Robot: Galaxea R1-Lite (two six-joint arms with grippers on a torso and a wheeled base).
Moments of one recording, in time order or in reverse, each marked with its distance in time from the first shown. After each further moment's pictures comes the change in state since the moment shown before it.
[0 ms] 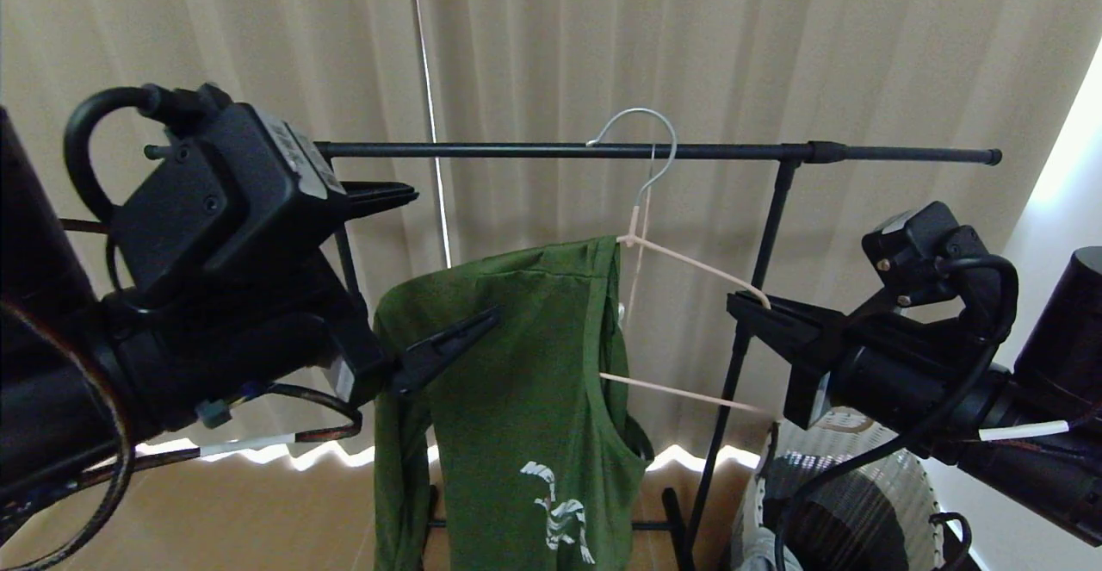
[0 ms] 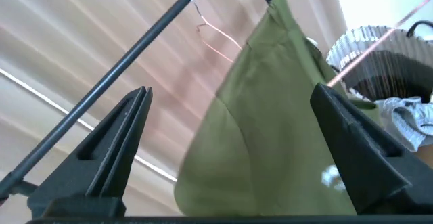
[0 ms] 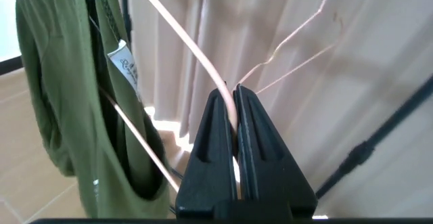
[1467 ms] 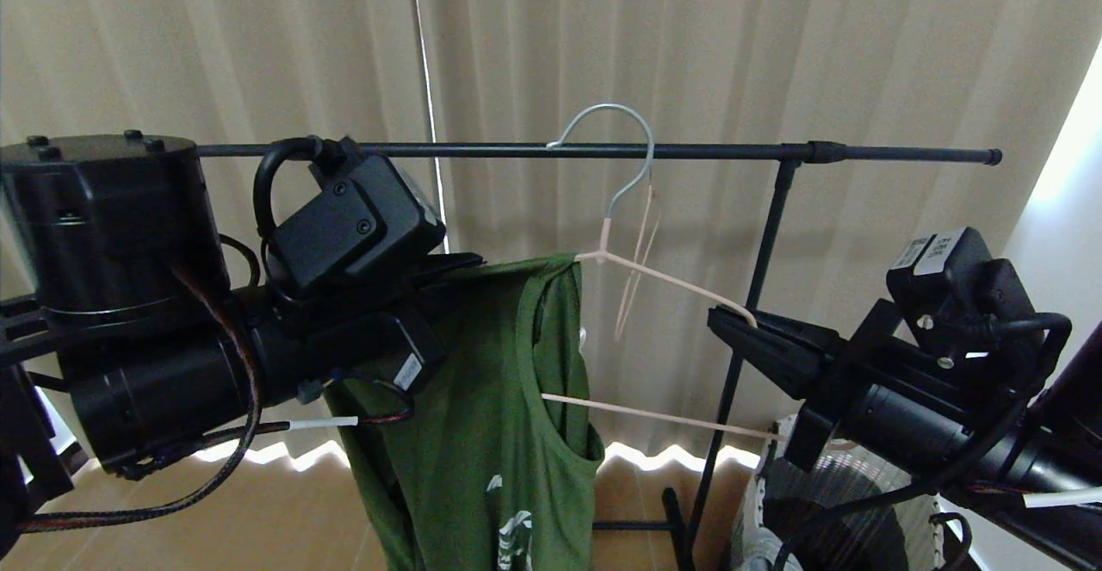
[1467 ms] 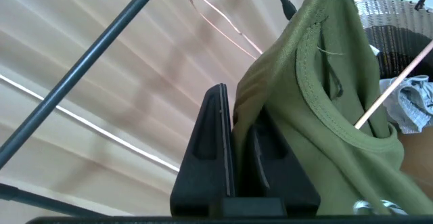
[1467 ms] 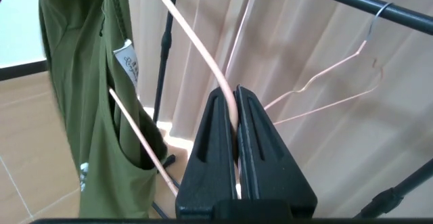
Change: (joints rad) left arm 0.025 0.126 -0.036 0.000 0.006 0.005; right arm 0.082 -0.009 0.079 -0.153 0.069 -0.070
